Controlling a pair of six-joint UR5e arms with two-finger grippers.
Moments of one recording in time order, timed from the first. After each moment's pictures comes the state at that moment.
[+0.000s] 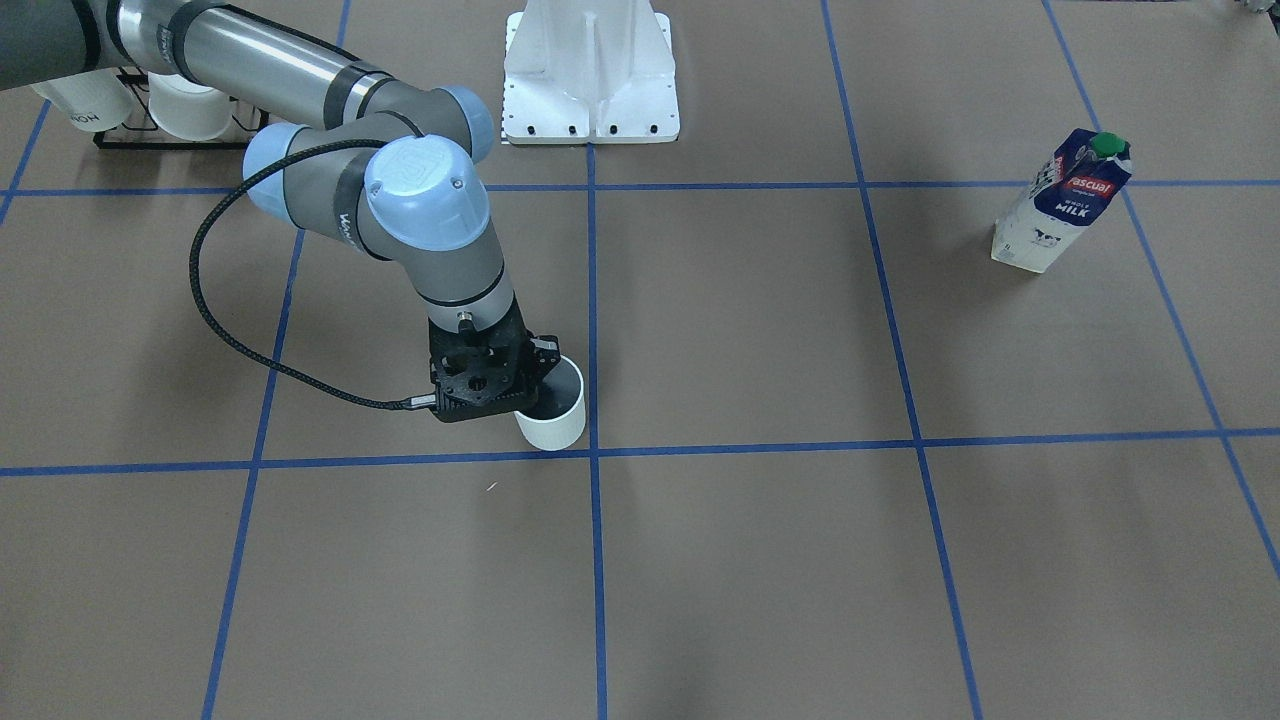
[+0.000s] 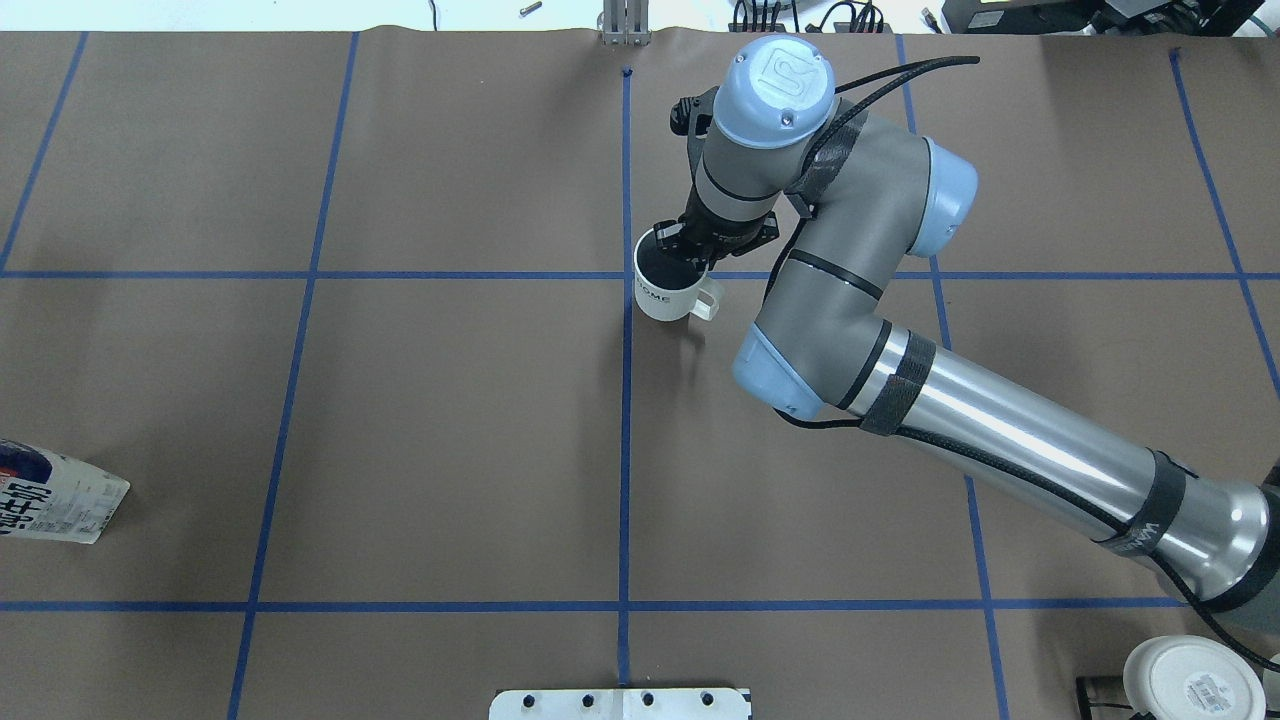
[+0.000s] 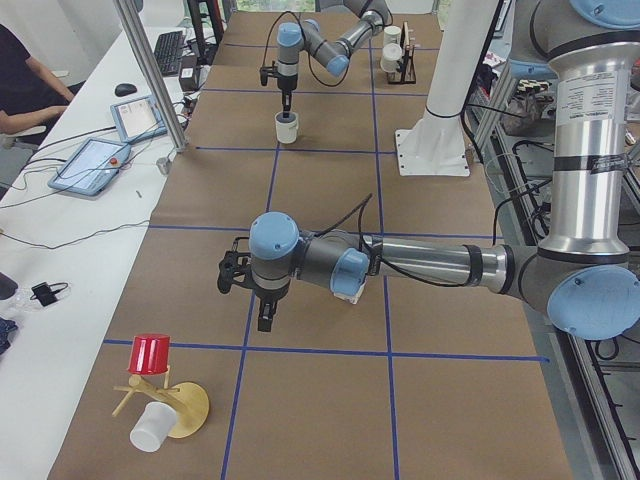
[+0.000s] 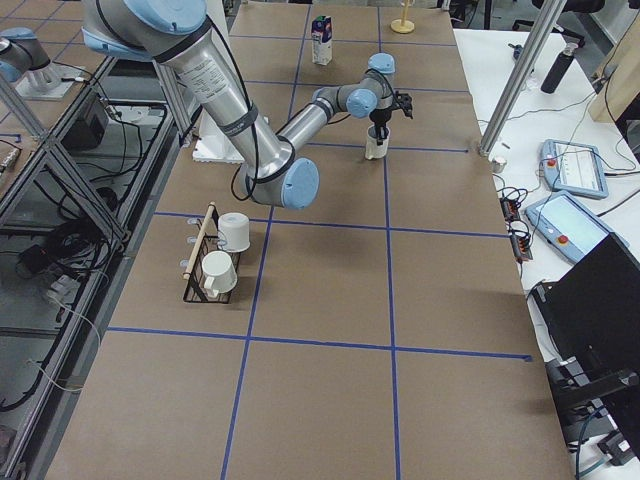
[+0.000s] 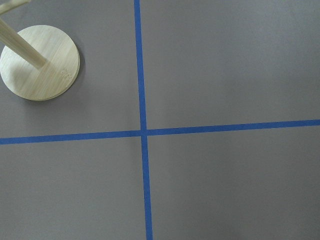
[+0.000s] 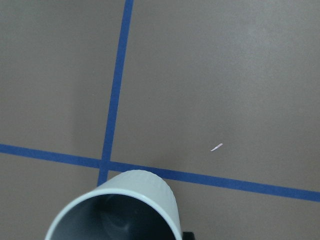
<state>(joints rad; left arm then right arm) -1.53 -1.52 -1.69 -1.79 -2.39 -0.17 0.69 -0.77 1.43 -1.46 1.95 0.95</state>
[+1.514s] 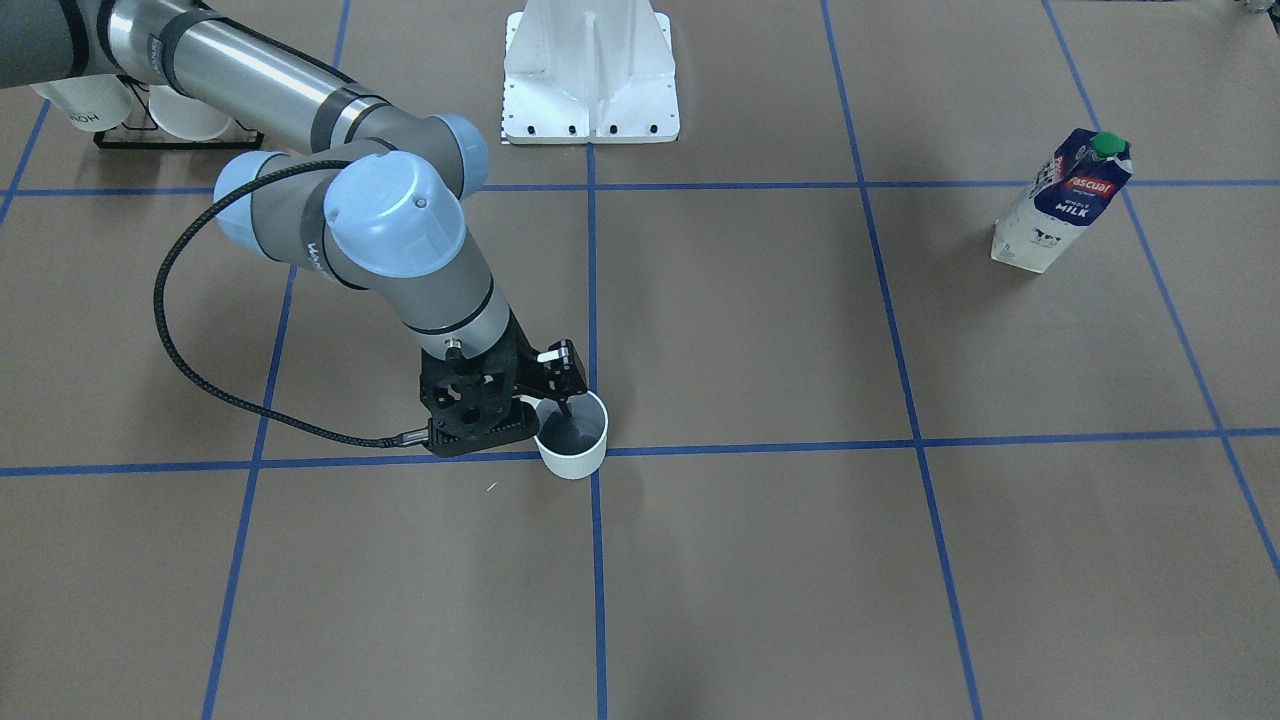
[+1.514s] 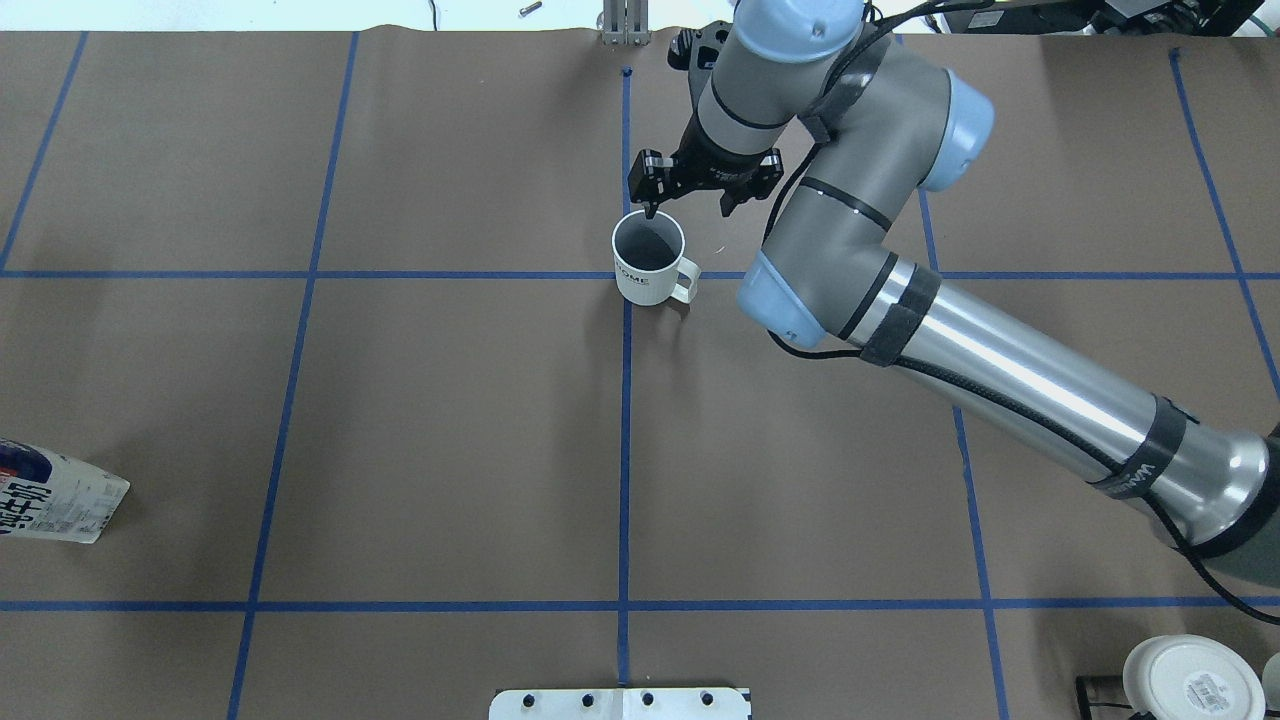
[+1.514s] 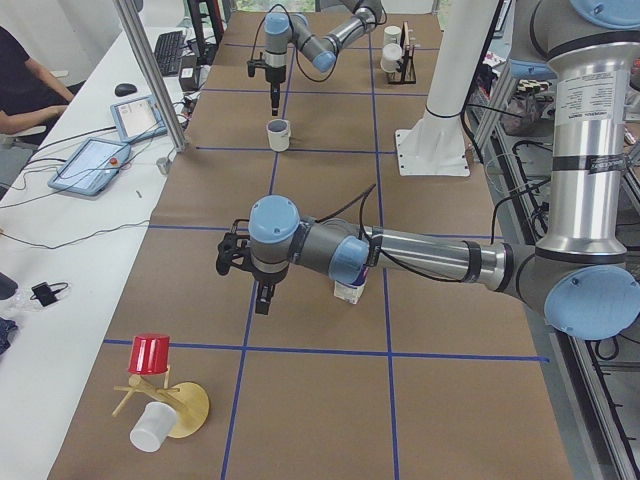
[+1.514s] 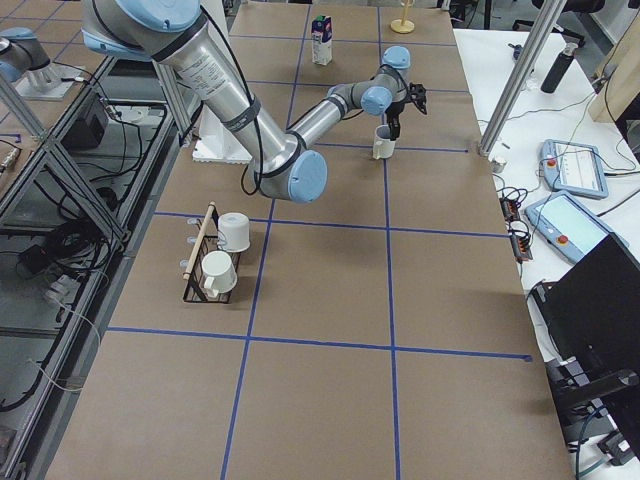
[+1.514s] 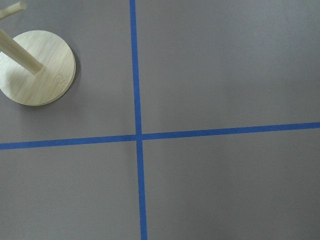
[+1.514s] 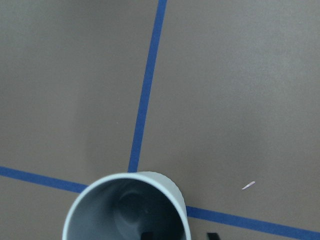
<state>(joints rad) -1.52 -1.53 -1.78 -1.78 -2.45 -0.23 0.79 -0.72 1.38 -1.37 2.11 0.96</state>
